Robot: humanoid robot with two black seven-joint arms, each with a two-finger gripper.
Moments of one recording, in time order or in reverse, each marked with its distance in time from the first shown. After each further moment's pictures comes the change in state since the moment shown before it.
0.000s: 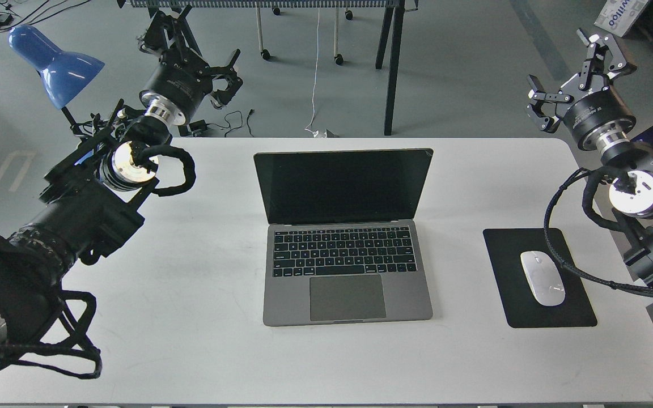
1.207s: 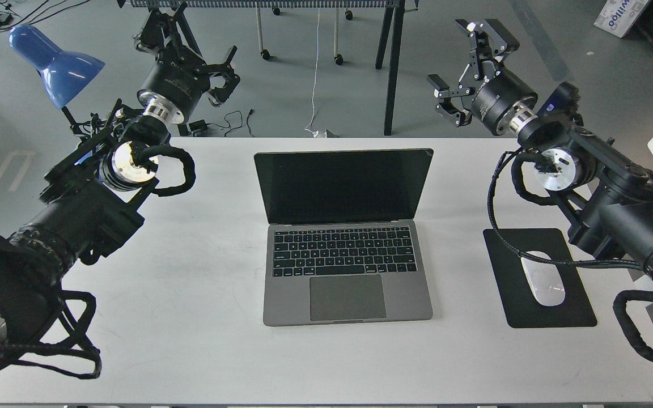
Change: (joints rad) left arm 0.000 0.001 0.005 0.000 0.000 0.000 -0.028; right arm 0.195 0.152 -0.374 -0.010 -0.030 -0.016 0.008
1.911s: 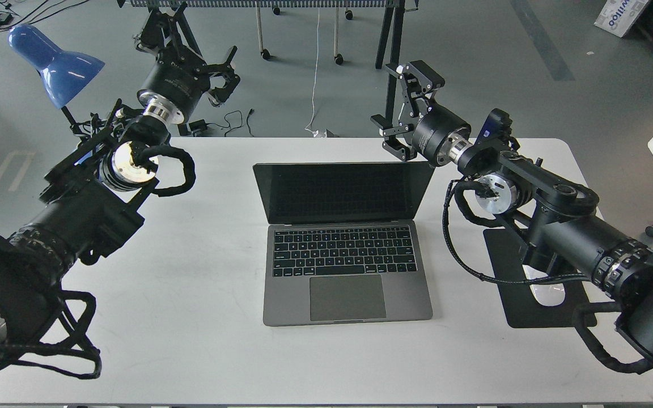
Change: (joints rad) left arm 0.000 0.000 0.000 0.000 0.000 0.000 0.000; right arm -0.009 0.113 -0.144 0.031 -0.003 -0.050 -0.005
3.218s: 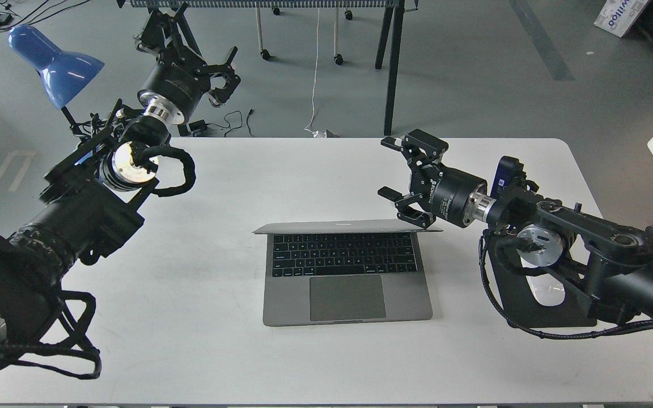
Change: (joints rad) left arm 0.000 0.000 0.003 0.000 0.000 0.000 0.002; right arm -0.154 -0.286 -0.141 0.424 -0.002 0.003 -0.093
